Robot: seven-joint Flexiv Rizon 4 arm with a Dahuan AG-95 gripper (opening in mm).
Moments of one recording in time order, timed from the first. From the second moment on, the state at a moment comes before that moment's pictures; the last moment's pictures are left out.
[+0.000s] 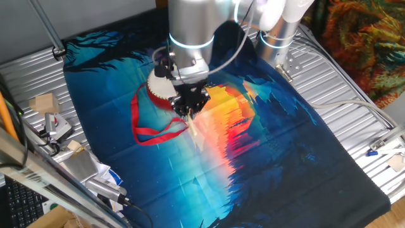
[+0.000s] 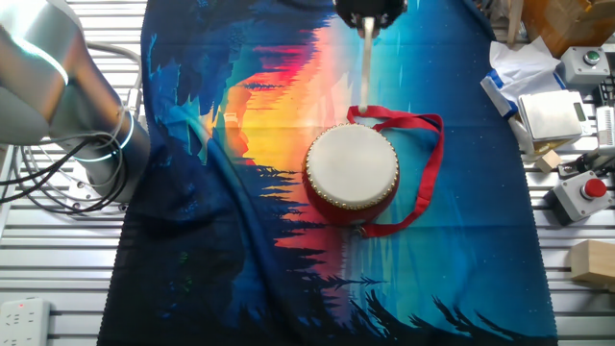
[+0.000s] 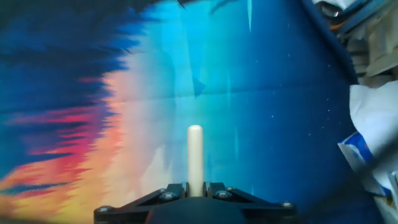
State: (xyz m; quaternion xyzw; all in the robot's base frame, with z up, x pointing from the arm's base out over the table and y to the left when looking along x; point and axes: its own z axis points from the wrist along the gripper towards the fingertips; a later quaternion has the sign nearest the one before) arm 0.470 0.178 0.191 -0.66 0.75 -0.01 0.06
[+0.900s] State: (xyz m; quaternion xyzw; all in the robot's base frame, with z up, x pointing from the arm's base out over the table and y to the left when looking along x) arm 0.478 0.185 0.192 -0.64 0.77 -0.02 0.01
